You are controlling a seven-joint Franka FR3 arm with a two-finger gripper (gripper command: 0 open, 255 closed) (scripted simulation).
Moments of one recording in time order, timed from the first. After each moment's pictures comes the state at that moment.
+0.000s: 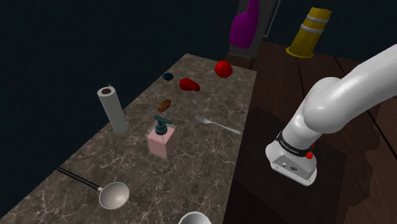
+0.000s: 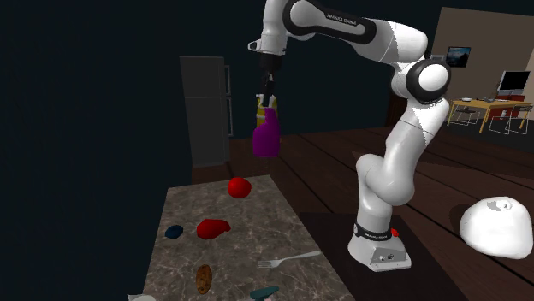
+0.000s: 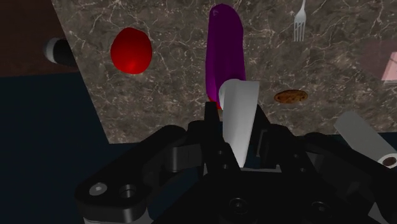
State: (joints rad) arm 0.08 -0.43 -0.24 -1.75 -0.08 1.47 -0.37
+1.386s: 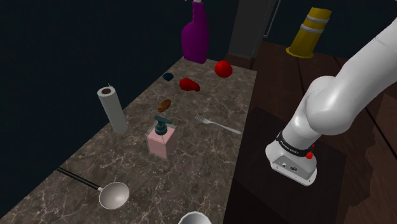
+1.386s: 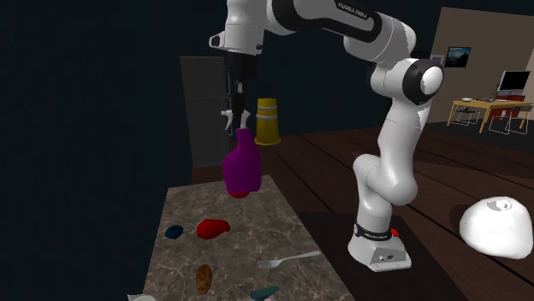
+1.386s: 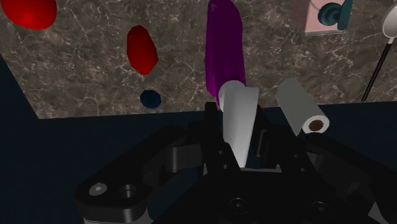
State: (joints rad) arm 0.22 -0.22 0.11 -1.61 -0.02 1.52 0.11
